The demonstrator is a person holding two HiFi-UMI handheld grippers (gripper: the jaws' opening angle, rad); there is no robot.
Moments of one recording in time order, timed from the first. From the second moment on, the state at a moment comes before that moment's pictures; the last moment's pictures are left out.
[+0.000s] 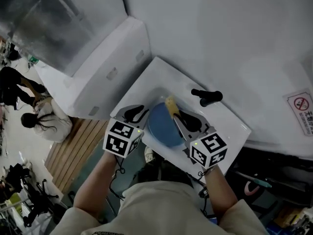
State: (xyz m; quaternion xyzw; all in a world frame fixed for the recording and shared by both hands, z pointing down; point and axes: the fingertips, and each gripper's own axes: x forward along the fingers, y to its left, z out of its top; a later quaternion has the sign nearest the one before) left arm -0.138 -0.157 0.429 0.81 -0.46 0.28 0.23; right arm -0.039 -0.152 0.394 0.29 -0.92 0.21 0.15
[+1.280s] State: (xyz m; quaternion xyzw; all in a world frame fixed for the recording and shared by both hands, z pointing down) left arm -0.136 -0.145 0.648 0.72 -0.34 0.44 0.42; right arm -0.081 -0.129 0.626 0.18 -0.87 0.34 0.31
